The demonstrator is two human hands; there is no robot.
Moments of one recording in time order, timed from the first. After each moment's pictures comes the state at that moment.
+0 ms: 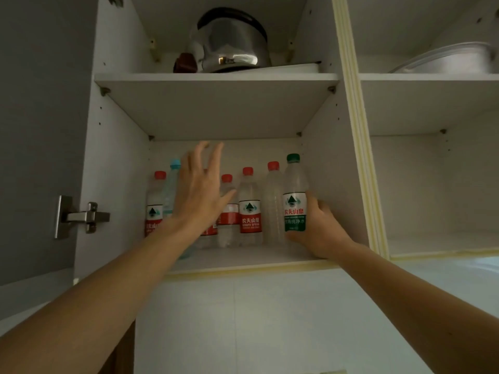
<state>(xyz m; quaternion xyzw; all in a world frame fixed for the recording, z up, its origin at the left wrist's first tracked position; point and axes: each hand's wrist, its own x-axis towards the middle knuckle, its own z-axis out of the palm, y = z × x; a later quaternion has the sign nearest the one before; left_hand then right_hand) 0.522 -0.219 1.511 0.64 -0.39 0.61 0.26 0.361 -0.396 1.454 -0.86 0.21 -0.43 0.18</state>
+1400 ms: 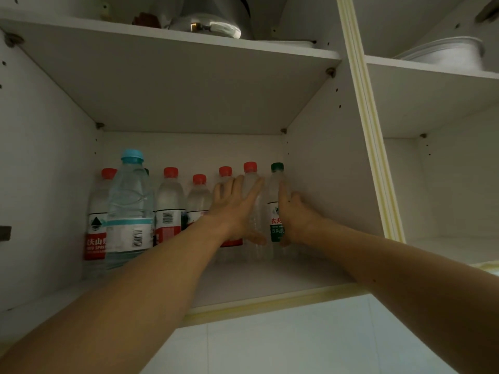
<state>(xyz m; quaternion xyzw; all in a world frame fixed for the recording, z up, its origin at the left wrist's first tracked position) 0.595 -0.381 1.517 0.75 -0.50 0.43 0.07 0.449 -0.467 1.500 -0.89 0.32 -0.31 -0.08</state>
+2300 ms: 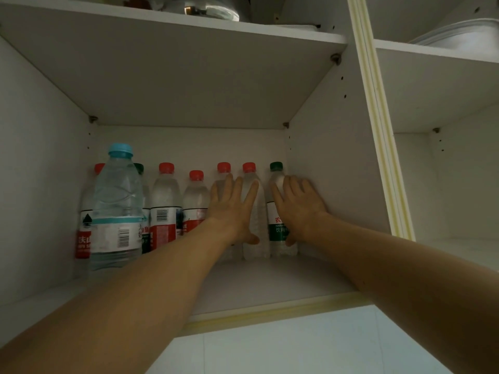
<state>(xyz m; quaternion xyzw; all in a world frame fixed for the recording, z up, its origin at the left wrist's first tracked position) 0.590 -0.390 1.511 0.80 -0.44 0.42 -0.01 0.451 -0.489 1.511 -0.80 0.33 -0.23 -0.45</state>
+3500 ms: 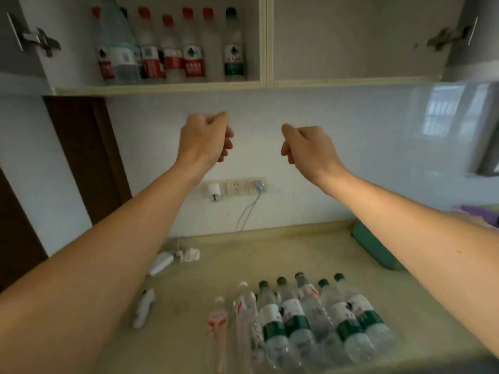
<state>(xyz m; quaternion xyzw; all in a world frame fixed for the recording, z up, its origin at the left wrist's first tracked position) 0.214 -0.189 1.325 0.70 -0.35 0.08 0.62 0.080 -0.329 1.304 -0.81 0.22 -0.42 0.35</state>
